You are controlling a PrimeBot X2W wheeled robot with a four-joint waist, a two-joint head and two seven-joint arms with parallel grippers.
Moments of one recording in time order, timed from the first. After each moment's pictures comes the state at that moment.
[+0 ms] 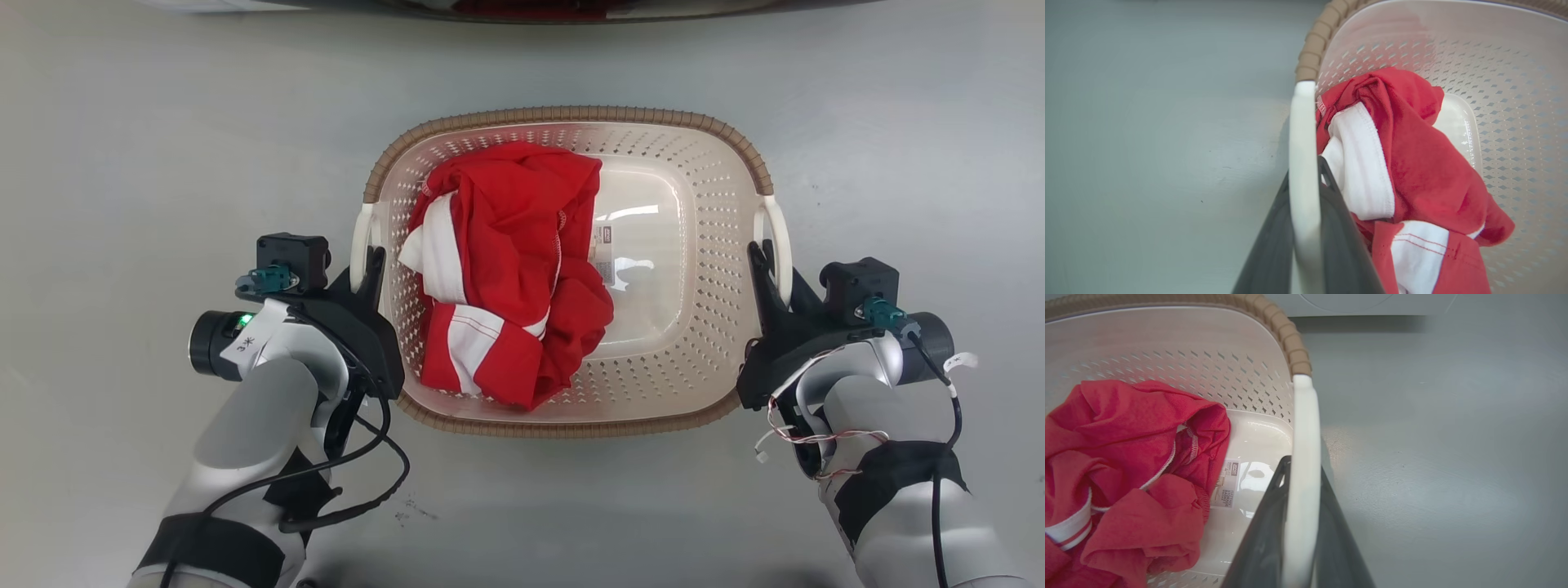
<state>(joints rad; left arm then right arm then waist) -0.85 0.03 -0.39 1.09 -0.49 -0.12 -0.14 -0.74 -0.08 0.28 0.92 0.19 0.06 -0.26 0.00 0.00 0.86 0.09</state>
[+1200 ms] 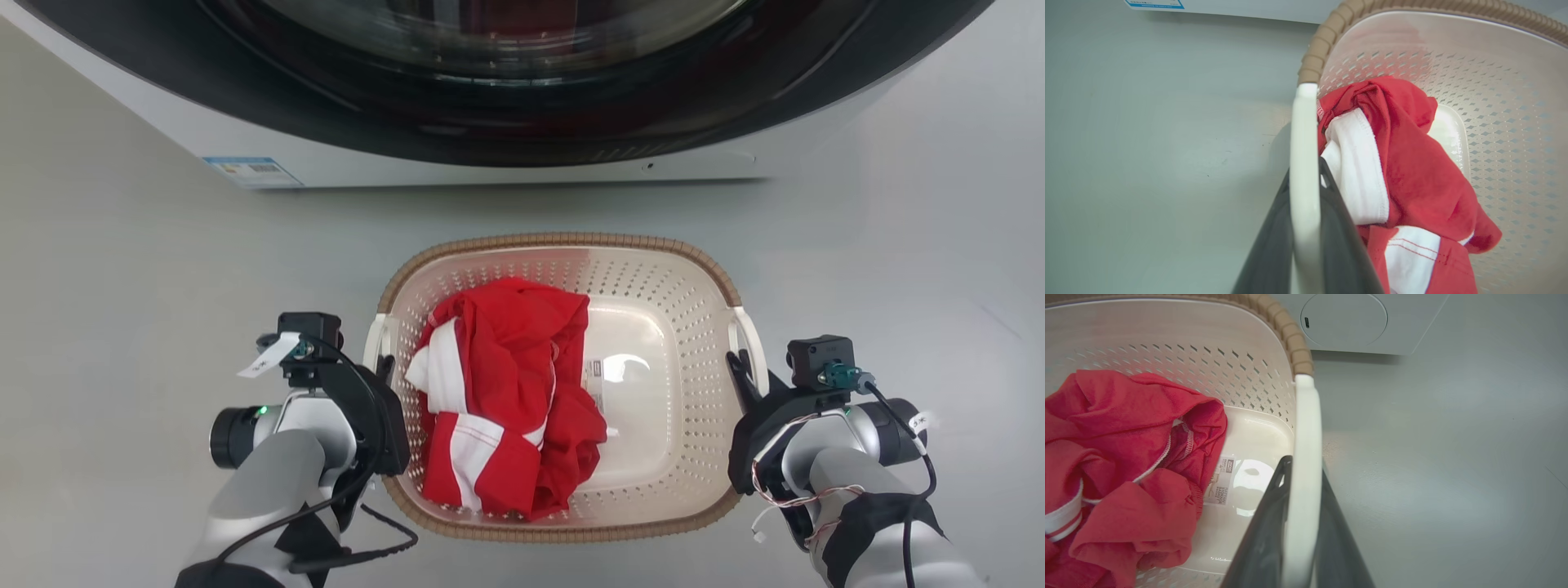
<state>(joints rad) -0.80 0.00 -0.43 1.25 -0.60 -0.13 -0.02 -0.74 -0.04 0.33 1.22 0.21 0.10 -0.22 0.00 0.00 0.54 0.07</state>
